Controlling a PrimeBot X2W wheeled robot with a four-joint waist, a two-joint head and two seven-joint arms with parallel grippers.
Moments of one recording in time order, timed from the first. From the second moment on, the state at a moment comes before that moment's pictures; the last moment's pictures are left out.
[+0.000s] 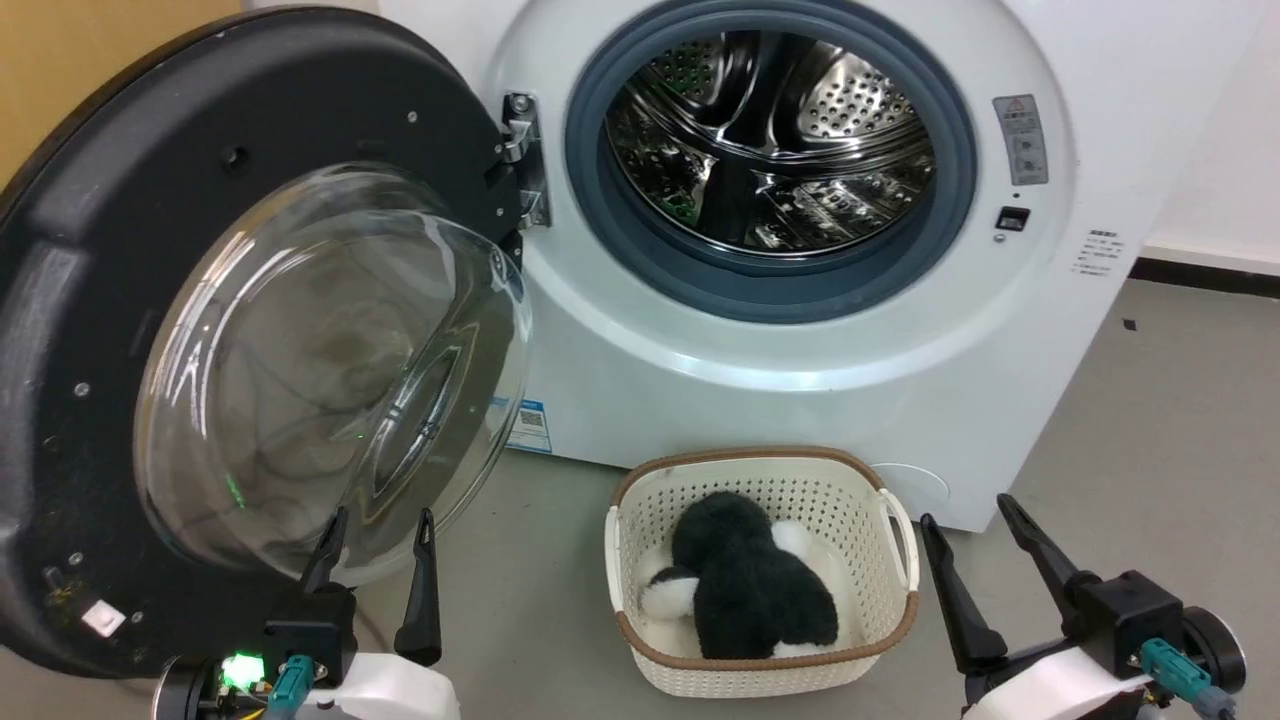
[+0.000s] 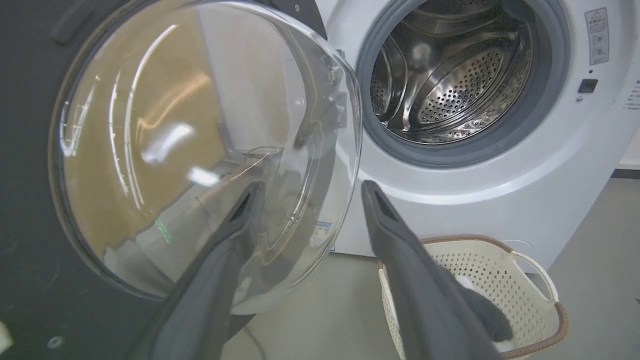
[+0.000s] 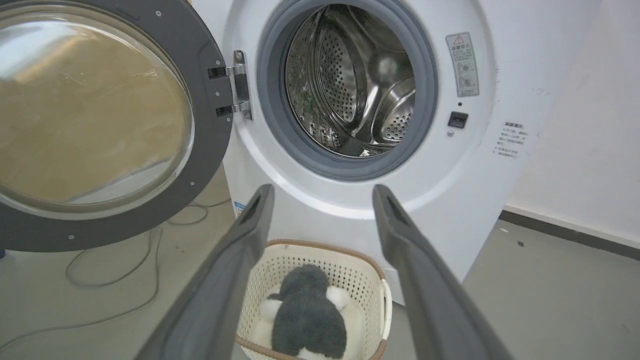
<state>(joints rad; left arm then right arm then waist) 0.04 0.07 -0.04 0.01 0.00 0.05 -0.09 0.03 -0.06 0.04 0.01 0.04 0.13 -0.09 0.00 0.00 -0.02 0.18</state>
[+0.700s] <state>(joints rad) 0.08 0.08 -0.04 -0.03 0.00 0.10 -0.13 0.01 -0.06 0.11 0.06 0.06 0.13 -0.13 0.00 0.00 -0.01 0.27</state>
